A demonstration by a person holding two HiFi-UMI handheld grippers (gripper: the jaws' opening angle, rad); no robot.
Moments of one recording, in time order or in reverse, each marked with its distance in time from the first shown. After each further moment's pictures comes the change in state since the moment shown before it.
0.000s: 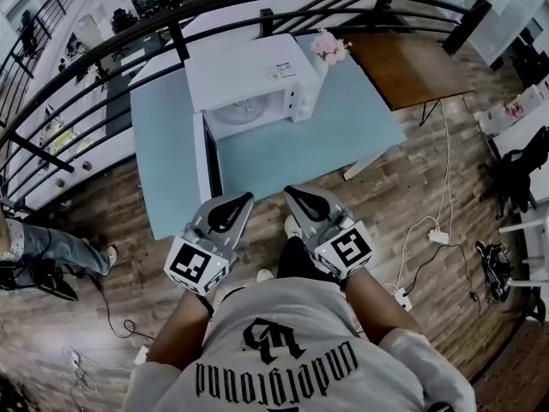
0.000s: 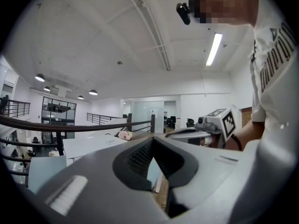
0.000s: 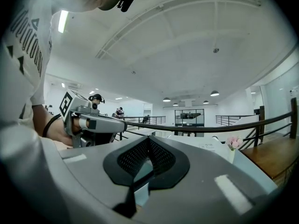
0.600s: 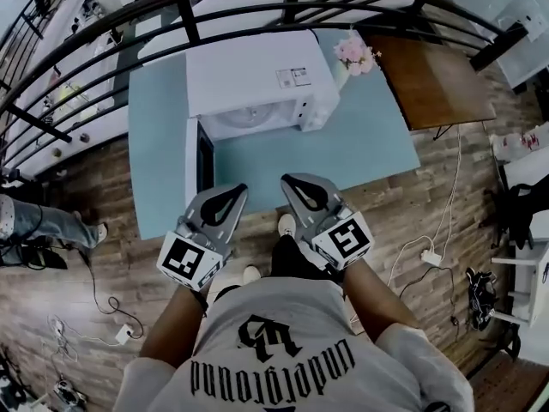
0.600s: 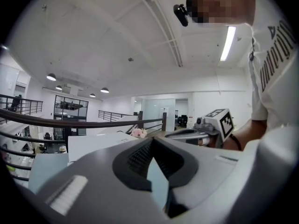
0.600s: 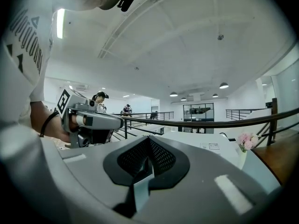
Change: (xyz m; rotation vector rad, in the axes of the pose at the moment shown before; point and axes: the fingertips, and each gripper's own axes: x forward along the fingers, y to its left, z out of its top) left arm 0.079 0.085 -0.024 -0.039 0.033 0.136; right arm 0.084 -0.099 -0.037 0.024 0.058 0.129
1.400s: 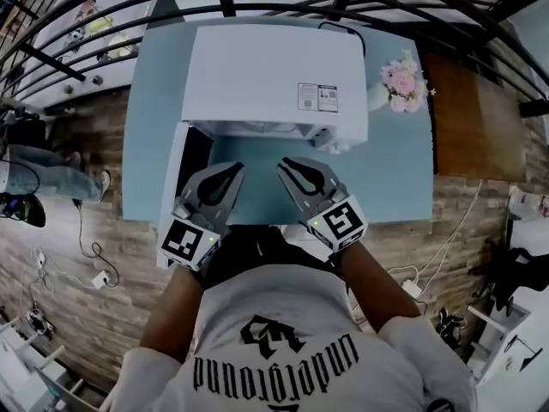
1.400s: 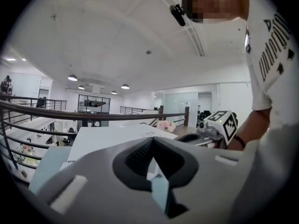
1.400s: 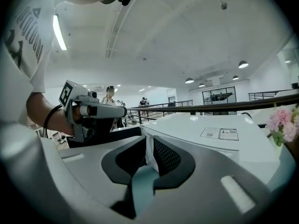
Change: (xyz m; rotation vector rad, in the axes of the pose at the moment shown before) left arm 0.108 0.104 -0.055 -0.048 0.075 0.270; right arm 0.103 -0.119 -0.087 0.064 0.115 0.268
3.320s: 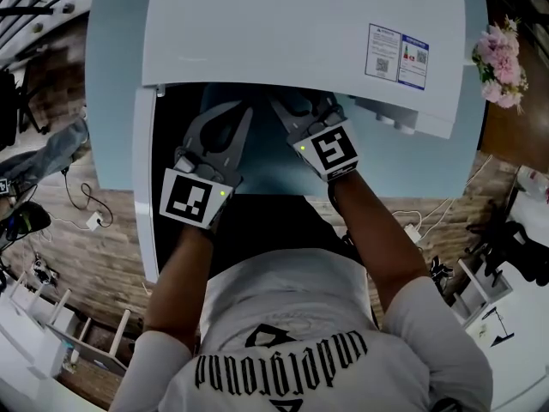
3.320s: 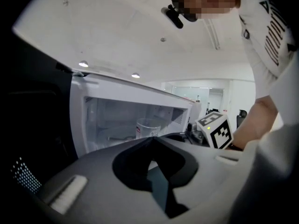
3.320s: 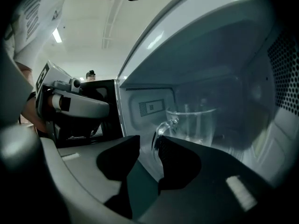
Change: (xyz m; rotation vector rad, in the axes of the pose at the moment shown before) left arm 0.067 0.070 -0.156 -0.158 0.134 0.076; right arm 0.152 -0.058 -0.148 0.012 0.075 0.014
